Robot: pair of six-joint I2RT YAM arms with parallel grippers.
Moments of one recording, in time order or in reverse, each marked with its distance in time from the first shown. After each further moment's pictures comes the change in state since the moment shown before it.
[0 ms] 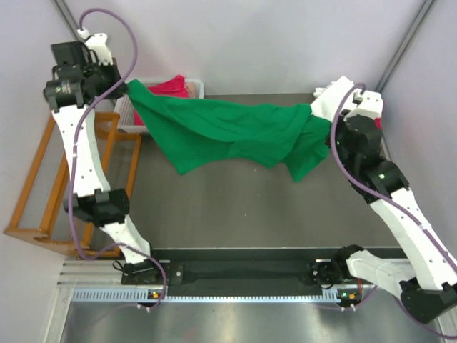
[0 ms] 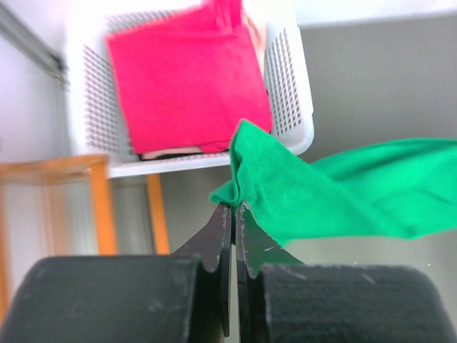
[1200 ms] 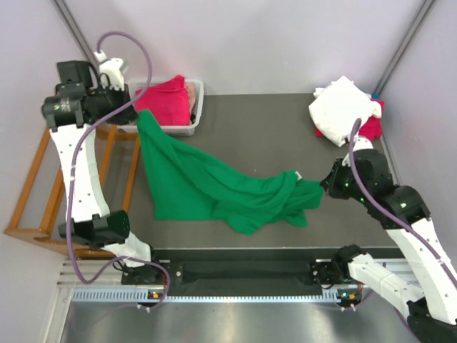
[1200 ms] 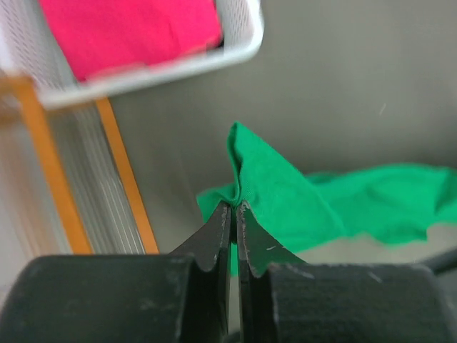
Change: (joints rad) left arm -0.019 -0.280 -0.190 -0.192 0.068 0.118; right arm 0.000 -0.229 -0.045 -0.564 -0.417 0.179
